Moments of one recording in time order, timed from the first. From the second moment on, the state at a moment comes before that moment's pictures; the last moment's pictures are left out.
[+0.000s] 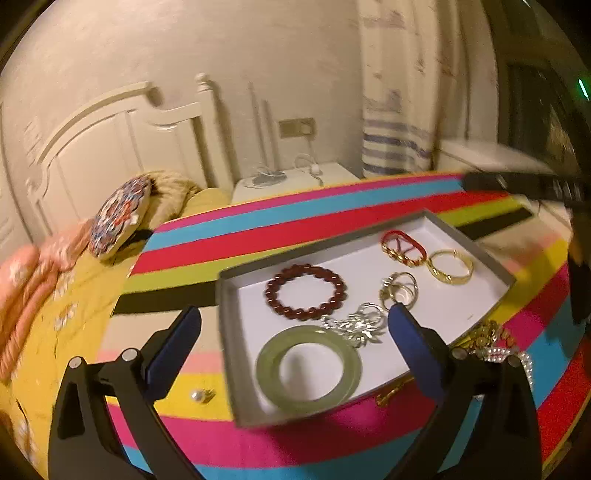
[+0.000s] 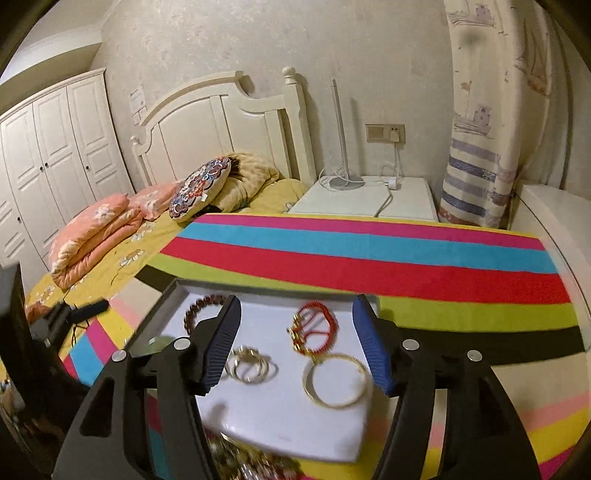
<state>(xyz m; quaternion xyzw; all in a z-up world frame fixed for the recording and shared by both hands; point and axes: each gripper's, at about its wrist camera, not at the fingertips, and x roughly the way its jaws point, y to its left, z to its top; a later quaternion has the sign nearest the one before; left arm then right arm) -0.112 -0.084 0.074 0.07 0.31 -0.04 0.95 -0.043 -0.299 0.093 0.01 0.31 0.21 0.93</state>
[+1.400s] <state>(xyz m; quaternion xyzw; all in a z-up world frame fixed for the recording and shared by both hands) -0.162 -0.004 0.033 -0.05 0.35 0.02 0.94 -0.122 -0.288 0.004 -0.02 0.45 0.24 0.86</state>
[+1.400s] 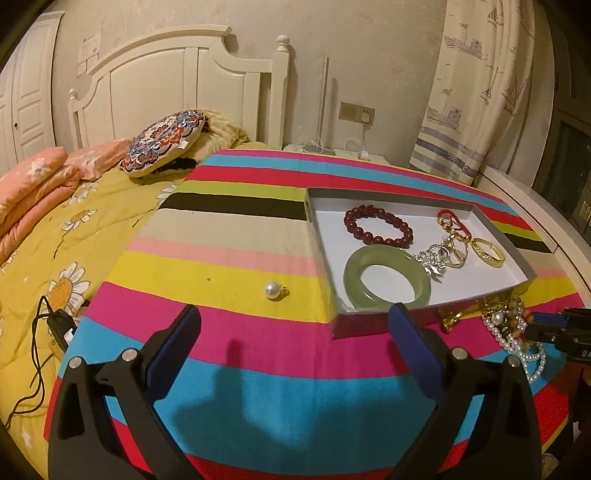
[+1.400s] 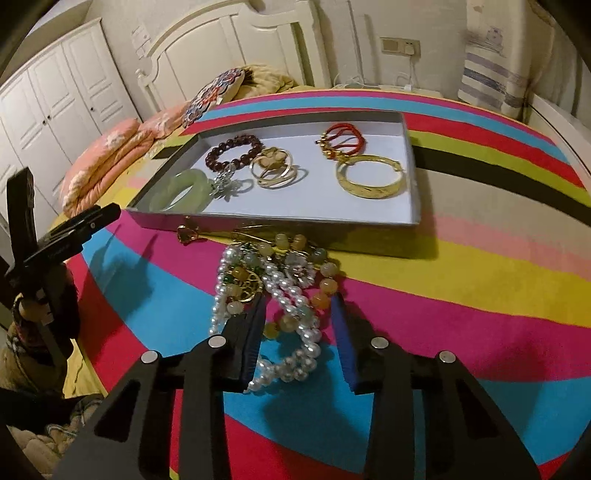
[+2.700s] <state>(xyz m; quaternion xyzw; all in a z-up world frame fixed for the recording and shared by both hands) -0.184 -0.087 0.047 0.04 0.35 -0.08 0.93 -0.167 -0.342 0.079 0.02 0.28 0.21 0.94</state>
